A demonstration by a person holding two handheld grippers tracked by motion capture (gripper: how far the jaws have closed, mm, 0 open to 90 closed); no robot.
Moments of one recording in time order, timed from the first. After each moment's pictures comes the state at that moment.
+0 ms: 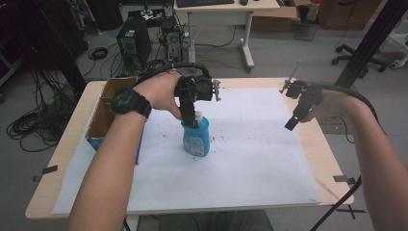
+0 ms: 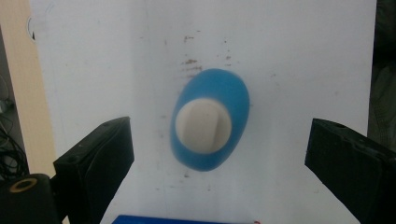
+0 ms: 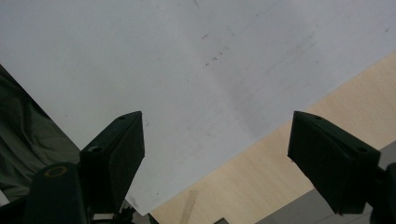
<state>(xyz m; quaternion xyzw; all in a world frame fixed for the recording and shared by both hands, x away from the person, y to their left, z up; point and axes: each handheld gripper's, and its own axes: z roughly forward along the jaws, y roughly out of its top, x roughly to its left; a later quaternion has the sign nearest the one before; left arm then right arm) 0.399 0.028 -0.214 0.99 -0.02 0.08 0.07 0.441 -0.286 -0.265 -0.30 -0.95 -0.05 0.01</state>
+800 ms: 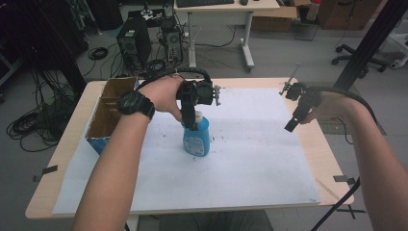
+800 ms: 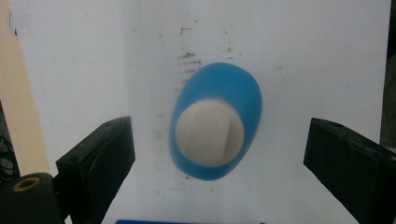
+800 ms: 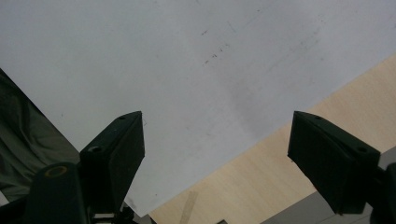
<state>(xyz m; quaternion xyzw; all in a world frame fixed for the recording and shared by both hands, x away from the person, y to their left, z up) 0.408 0.025 -0.235 1.00 -0.03 0.07 0.06 0.444 -0.288 -0.274 -0.30 -0.95 -0.05 0.01</state>
